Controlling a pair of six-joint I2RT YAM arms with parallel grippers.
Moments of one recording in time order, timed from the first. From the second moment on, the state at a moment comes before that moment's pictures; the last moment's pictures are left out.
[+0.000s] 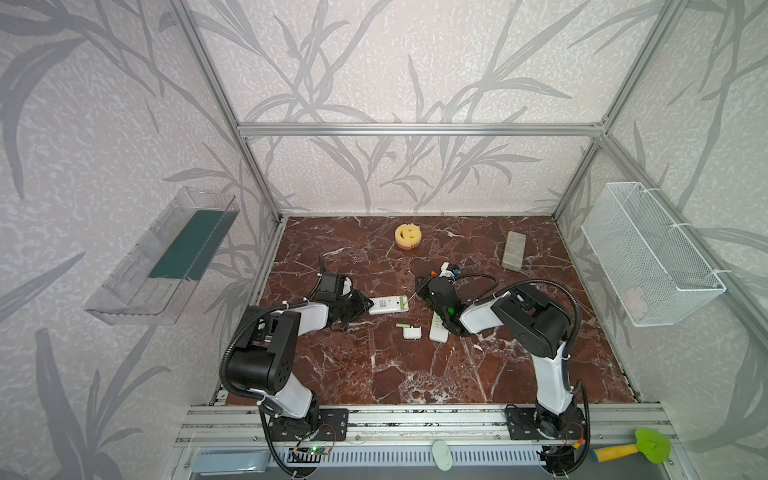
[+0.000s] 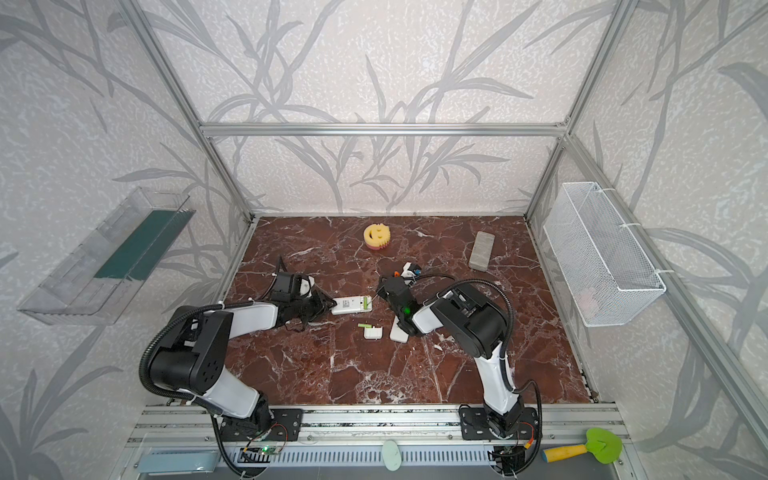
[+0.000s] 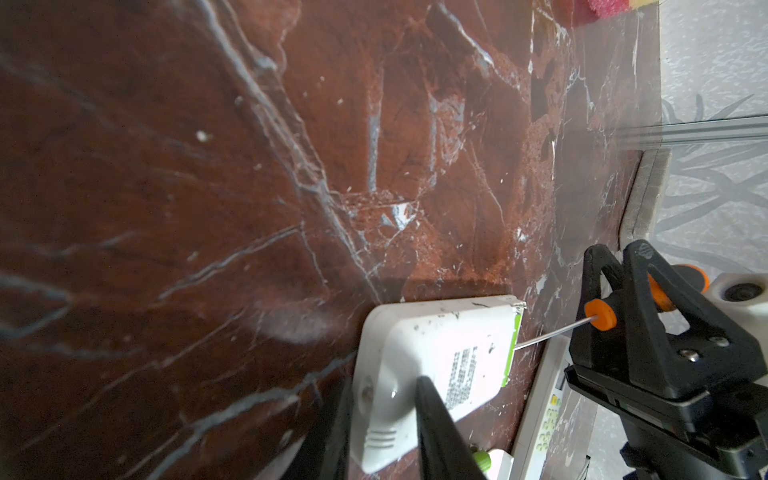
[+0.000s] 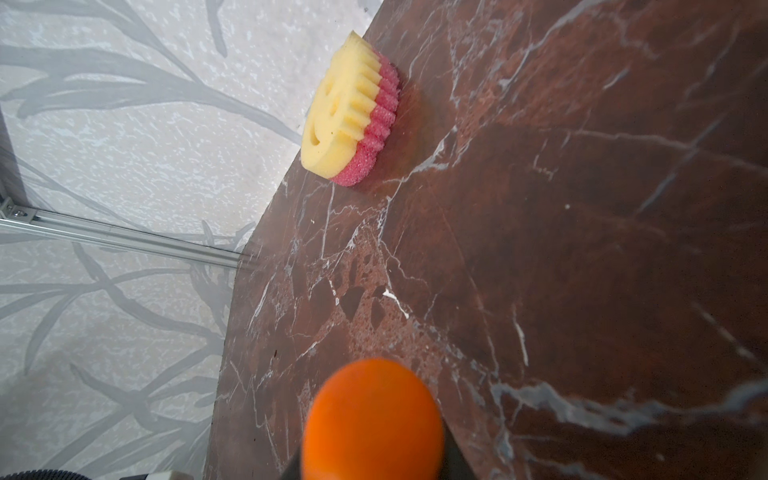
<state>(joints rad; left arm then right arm) -0.16 1.60 0.62 0.05 0.46 -0.76 0.74 2.06 0.89 0.79 0.29 1.19</state>
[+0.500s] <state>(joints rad) -0.16 1.61 0.61 0.07 0.46 -0.76 0.72 2.11 0.87 0.86 0.27 1.27</state>
